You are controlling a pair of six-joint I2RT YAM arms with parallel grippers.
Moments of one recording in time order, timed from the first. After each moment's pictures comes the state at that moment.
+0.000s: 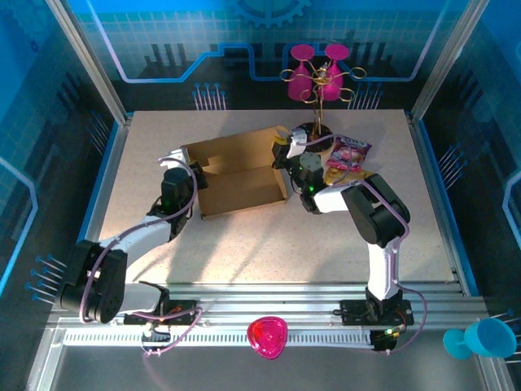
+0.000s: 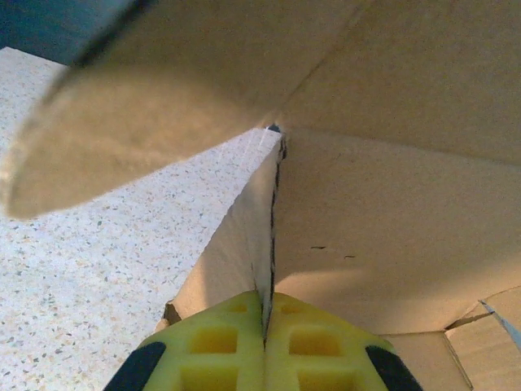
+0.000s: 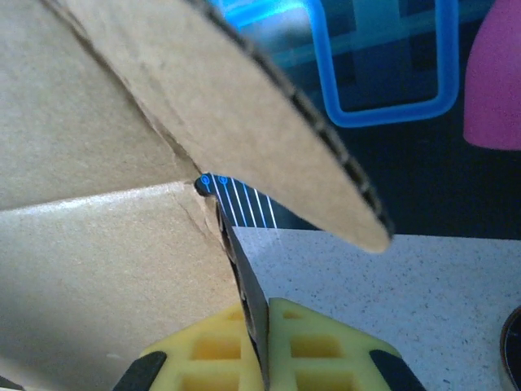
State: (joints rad) left arm -0.24 1.33 0.56 0.50 -0.24 -0.42; right arm 0.50 2.02 1.01 1.06 0.05 0.25
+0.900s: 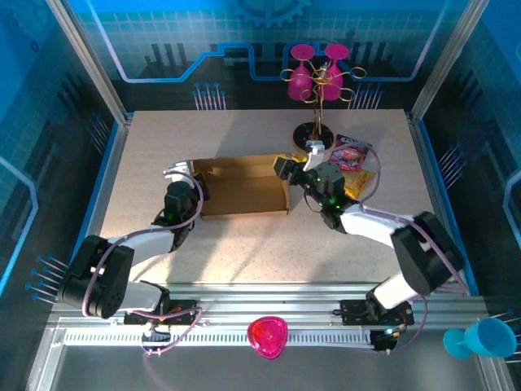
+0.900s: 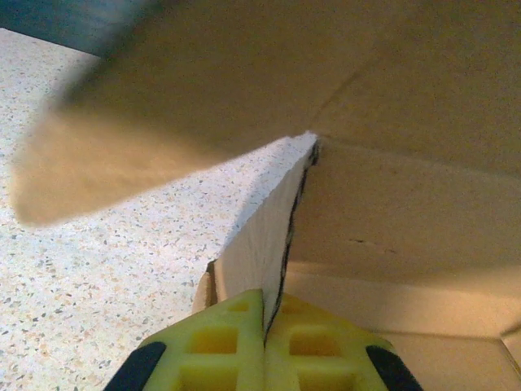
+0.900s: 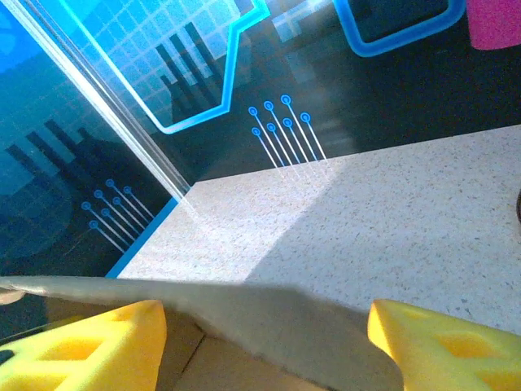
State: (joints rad) left arm -0.27 1.35 0.42 0.66 -0.24 -0.39; right arm 0.54 1.48 0.73 0.65 -0.01 0.51
